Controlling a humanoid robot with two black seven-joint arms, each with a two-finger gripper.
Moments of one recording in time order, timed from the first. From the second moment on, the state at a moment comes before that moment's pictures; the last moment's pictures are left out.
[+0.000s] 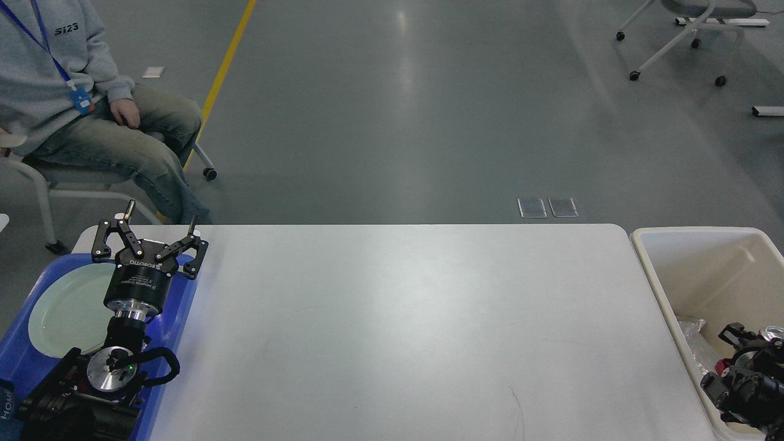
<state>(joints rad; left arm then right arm) -0.37 0.15 -1.42 -0.61 0.02 -0.70 -0.17 0.55 -0.30 -0.63 0.05 -0.25 -0.27 -0.23</state>
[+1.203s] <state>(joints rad) -0.37 0.15 -1.42 -0.61 0.02 -0.70 -0.17 0.79 -0.55 0.35 0.47 -0.22 -0.24 -0.17</state>
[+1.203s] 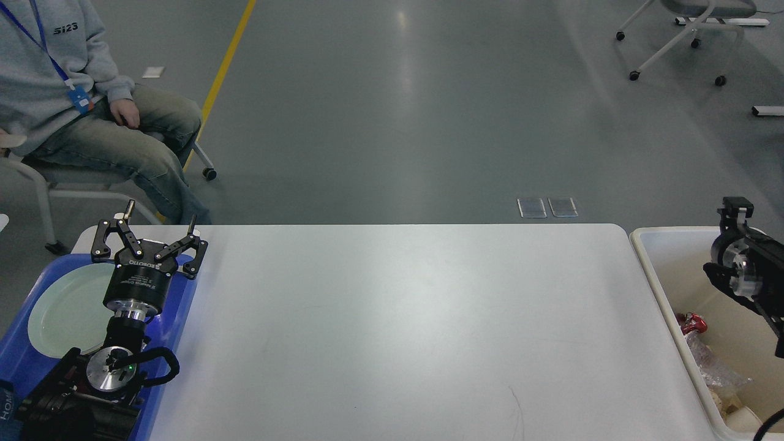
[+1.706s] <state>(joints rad) -0.37 0.15 -1.42 -0.61 0.02 -0.70 -0.17 0.46 -0.24 1.20 0.90 -0.60 -0.15 0.21</state>
